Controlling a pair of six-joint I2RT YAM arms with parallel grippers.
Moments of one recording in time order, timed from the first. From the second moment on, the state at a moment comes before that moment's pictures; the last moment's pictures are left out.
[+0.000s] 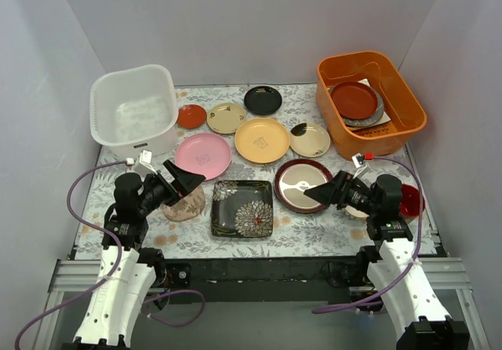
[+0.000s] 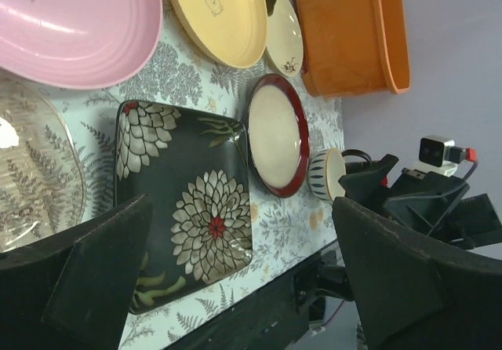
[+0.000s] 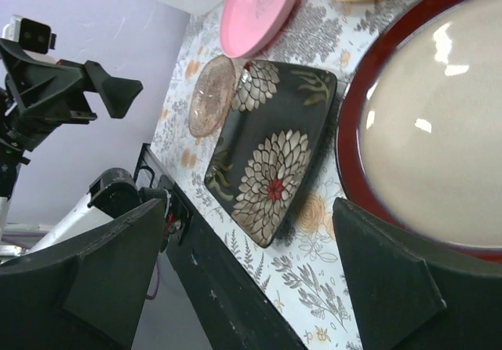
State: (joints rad) left arm -0.07 0.50 0.47 -0.33 0.51 -0.84; right arm 0.07 0.57 0.26 0.03 -0.87 0.75
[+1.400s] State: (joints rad) left arm -0.24 0.67 0.32 -0.59 0.38 -1.09; right arm 0.85 1.01 0.50 -0.06 -0.22 0.72
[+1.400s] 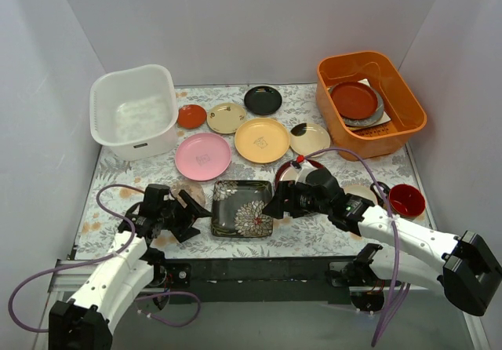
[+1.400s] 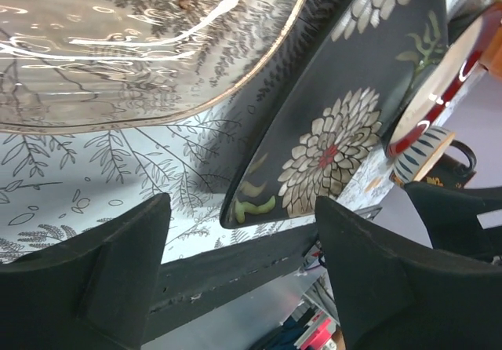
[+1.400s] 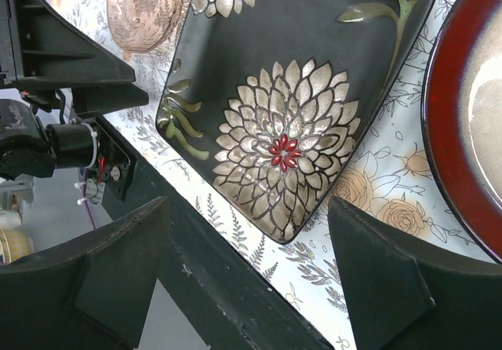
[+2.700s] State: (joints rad) left arm -0.67 0.74 0.23 -0.36 0.01 -1.31; right arm 0.85 1.03 0.41 -0.02 -0.21 0.79
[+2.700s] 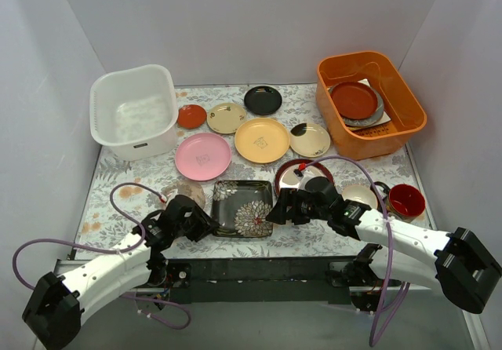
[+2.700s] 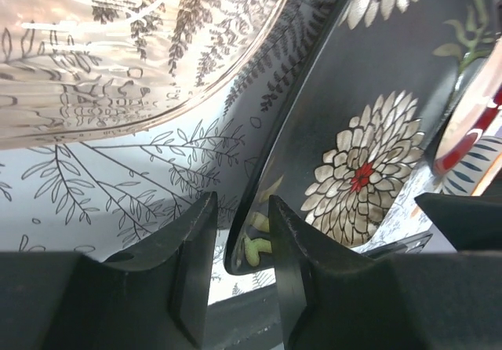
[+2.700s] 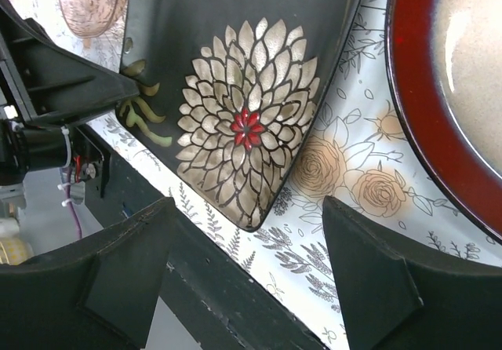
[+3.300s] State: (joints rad) left arm -0.75 0.91 0.17 -0.02 -0.04 -1.32; right arm 0.85 1.03 0.38 0.04 -0.23 0.81
